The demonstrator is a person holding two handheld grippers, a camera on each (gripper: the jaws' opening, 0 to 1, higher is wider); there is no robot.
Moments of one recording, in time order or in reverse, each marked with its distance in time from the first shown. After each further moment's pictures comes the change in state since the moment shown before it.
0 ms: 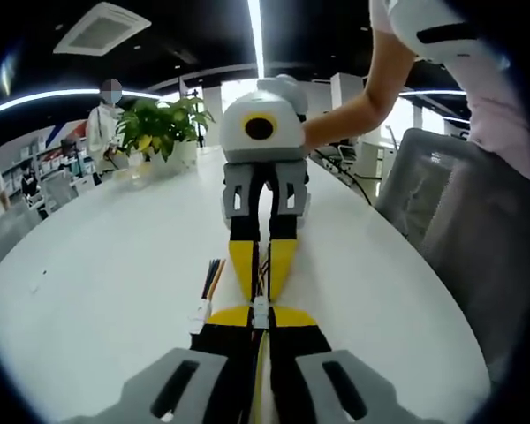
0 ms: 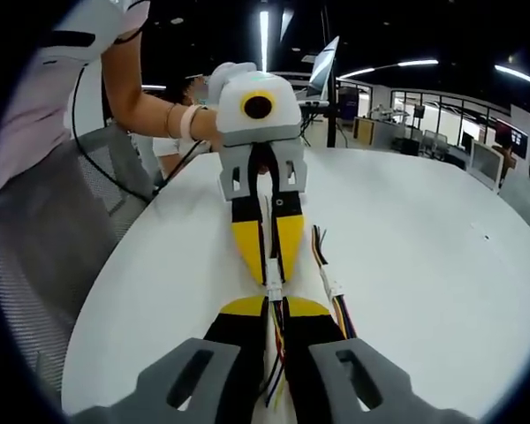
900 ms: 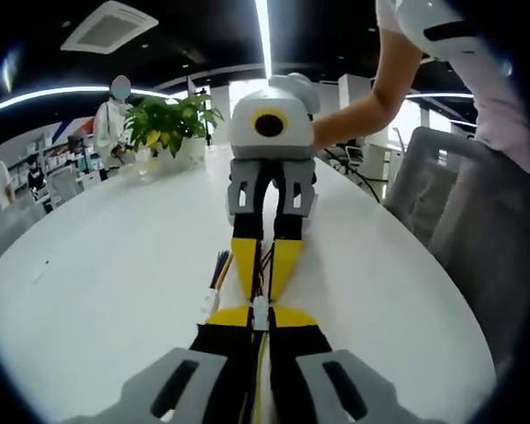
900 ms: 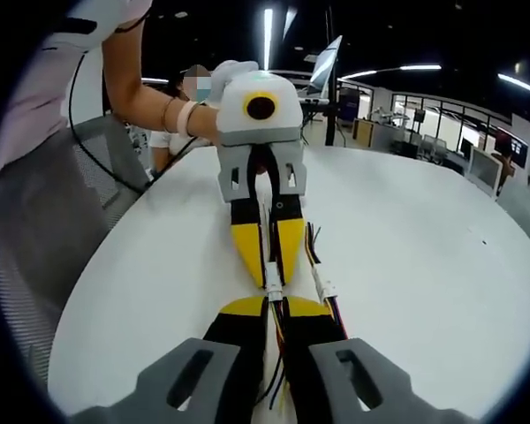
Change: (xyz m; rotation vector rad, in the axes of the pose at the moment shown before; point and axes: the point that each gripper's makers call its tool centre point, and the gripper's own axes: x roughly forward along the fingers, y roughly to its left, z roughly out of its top) left arm -0.003 0.014 -0.019 -0.029 0.009 0.028; right arm 0.011 -0.008 -0.004 -0.043 0.016 -0.019
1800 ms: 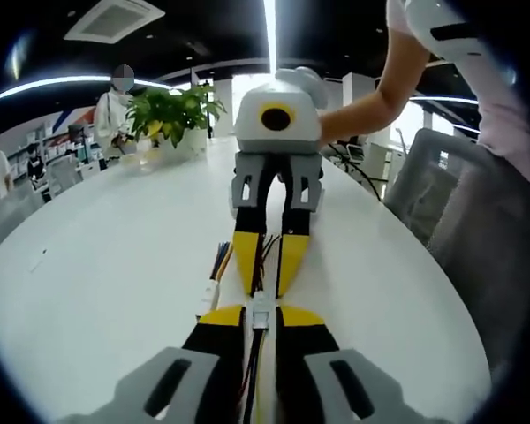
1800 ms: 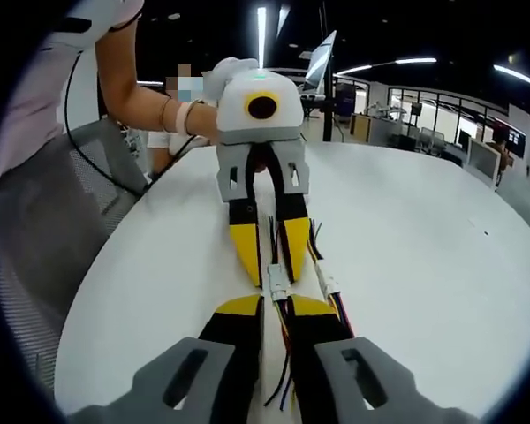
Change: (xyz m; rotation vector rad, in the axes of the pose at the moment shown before) left arm 0.002 -0.002 -0.002 -0.033 0.033 -0.013; right arm -0.002 0.001 -0.003 0.045 0.011 -0.002
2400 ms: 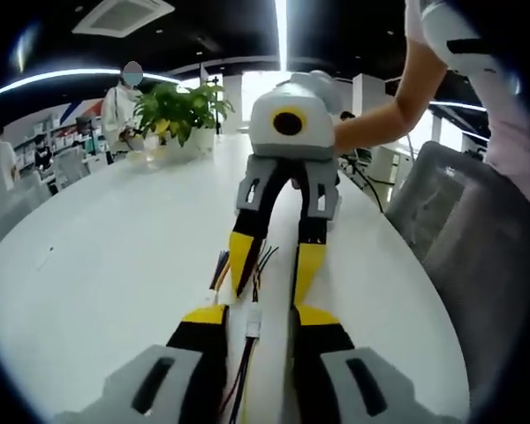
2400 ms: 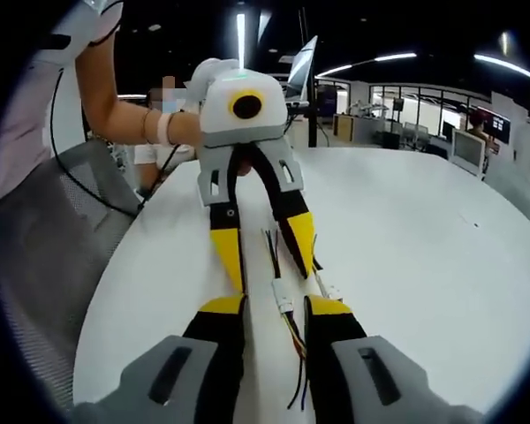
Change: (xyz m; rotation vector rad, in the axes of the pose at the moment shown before) left arm -0.010 -0.005 0.017 -0.048 0.007 0.035; right arm -0.008 0.006 0.015 0.070 -0.032 -0.064
